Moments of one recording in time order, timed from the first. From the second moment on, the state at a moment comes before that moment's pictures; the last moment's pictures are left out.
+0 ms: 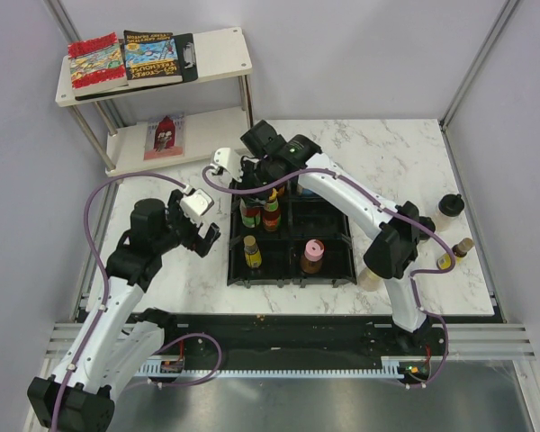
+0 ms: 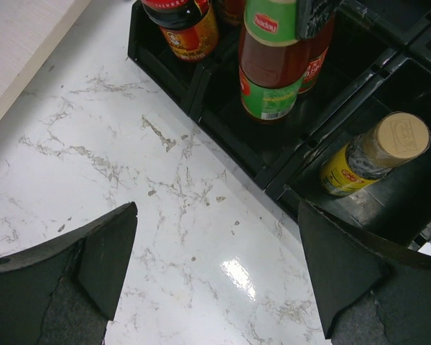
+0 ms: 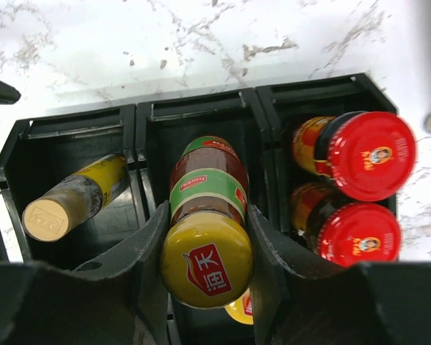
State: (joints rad) left arm -0.24 0.75 0.70 -0.44 0.34 0.40; right arm 0.82 2.08 2.18 -1.02 -0.30 -0.55
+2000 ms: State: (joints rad) left arm -0.24 0.76 0.68 -0.44 0.40 0.40; right arm 0.26 1.23 1.33 -1.10 0.02 -0.64
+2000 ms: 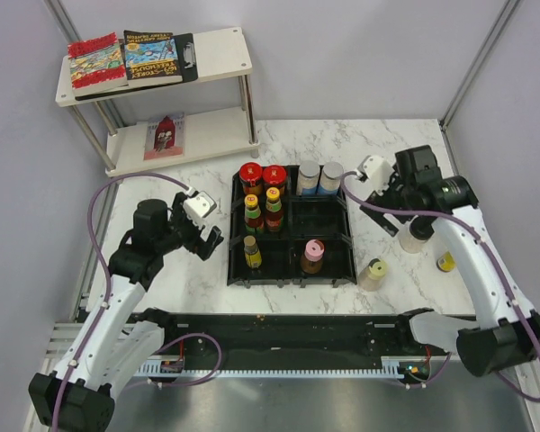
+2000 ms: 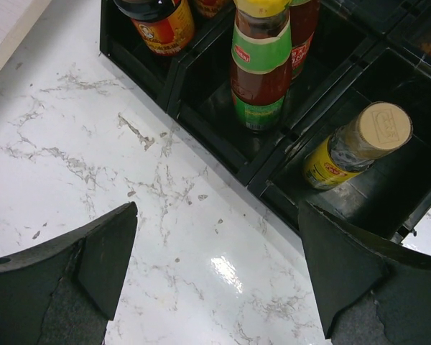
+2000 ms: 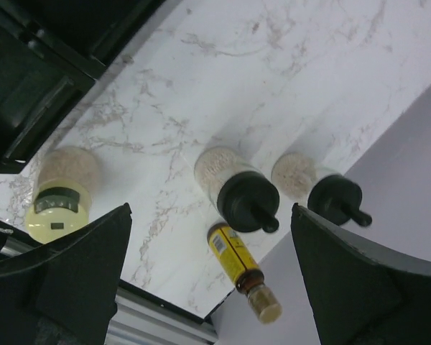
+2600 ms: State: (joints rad) left arm -0.24 0.73 0.68 -0.45 0.40 0.40; right arm -0.25 1.28 1.18 -0.98 -0.23 -0.63
